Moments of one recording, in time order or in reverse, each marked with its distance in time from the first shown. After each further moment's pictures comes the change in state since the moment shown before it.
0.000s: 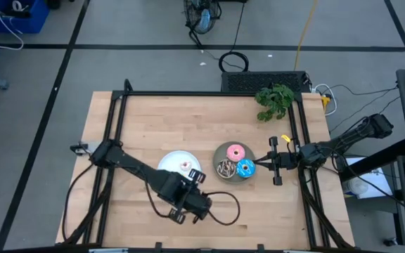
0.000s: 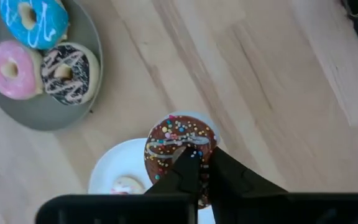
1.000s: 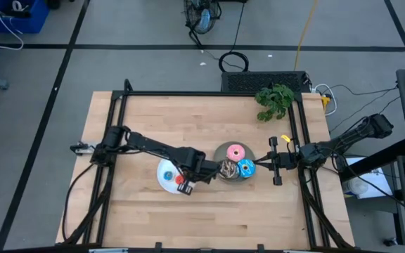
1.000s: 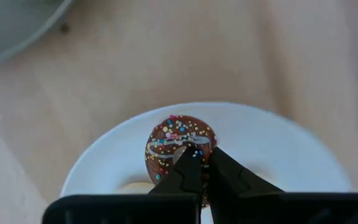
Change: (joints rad) left arm 0.292 -0.001 -0.481 0.322 0.184 0.159; right arm 0.000 0.000 0.000 -0.009 -0.001 0.006
